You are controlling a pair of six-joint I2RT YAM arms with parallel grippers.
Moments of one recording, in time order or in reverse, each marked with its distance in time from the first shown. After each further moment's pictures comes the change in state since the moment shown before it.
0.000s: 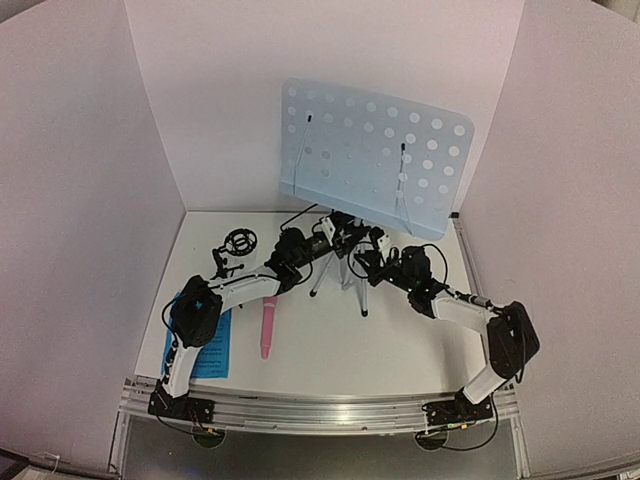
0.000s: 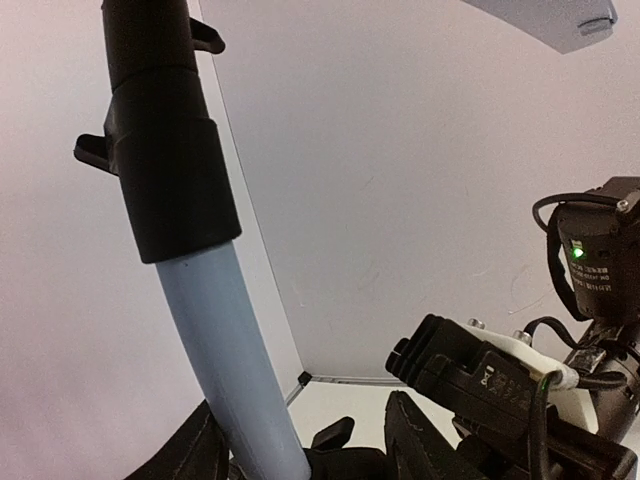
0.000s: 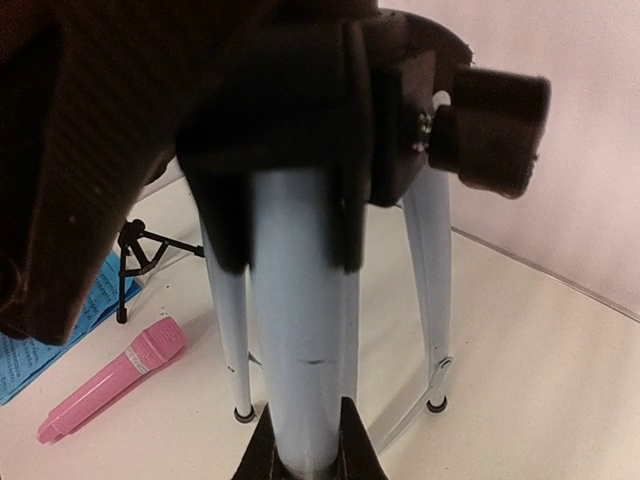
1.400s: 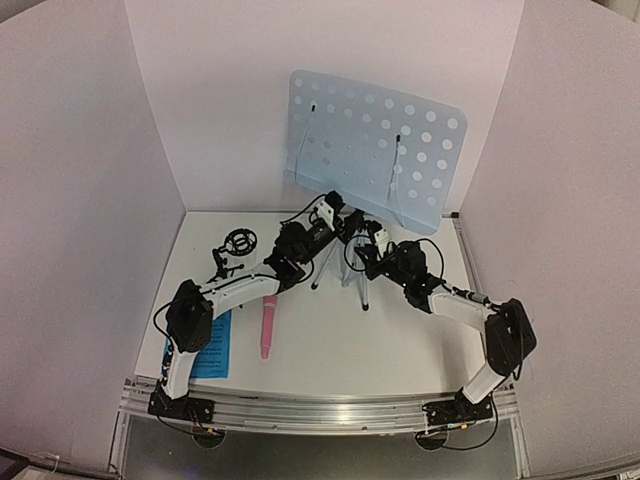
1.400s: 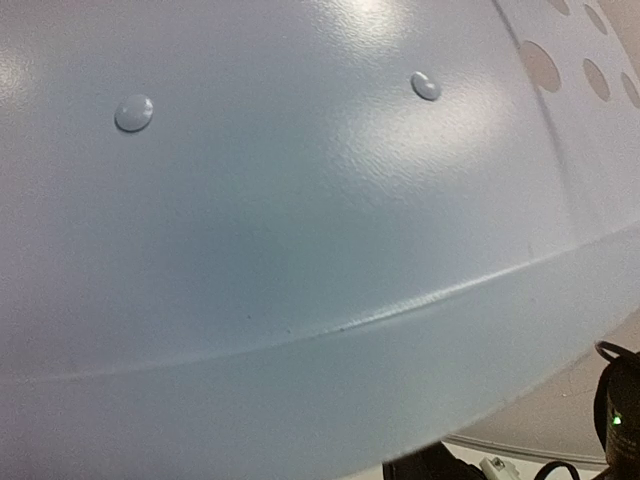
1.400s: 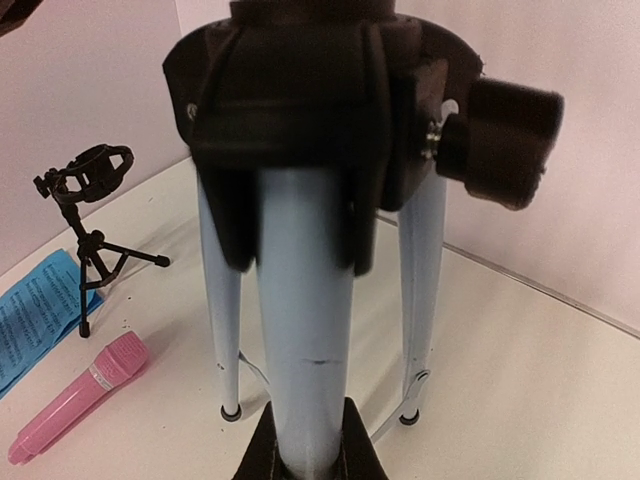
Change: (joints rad) left arm -0.042 -0.056 0.091 -0.091 -0.308 -0.064; right arm 0.022 0.030 0.074 -0.060 0.105 -0.027
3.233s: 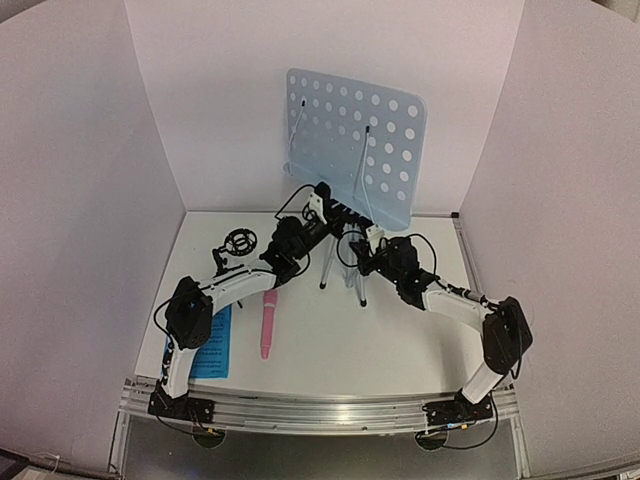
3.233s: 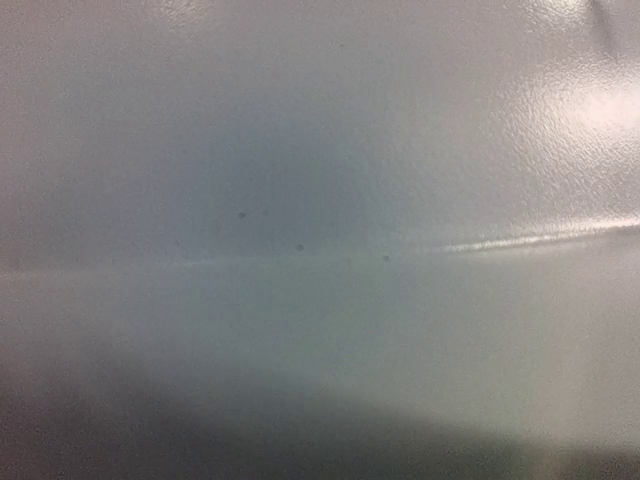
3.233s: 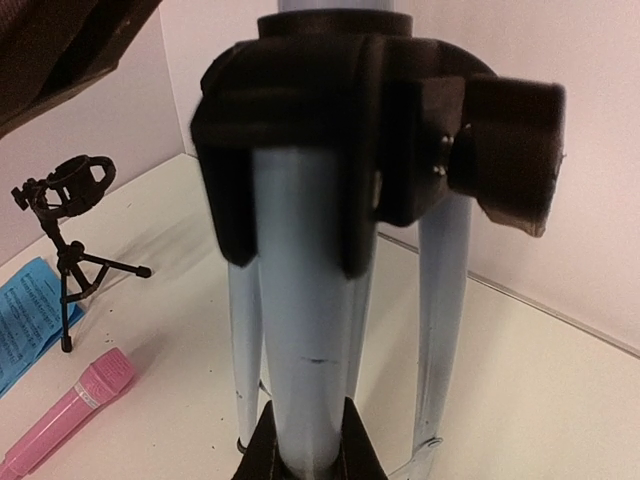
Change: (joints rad) left arm 0.041 0.012 0.007 -0.055 0.022 -0.246; right arm 0.056 0.032 0.107 -0.071 0.123 -0.026
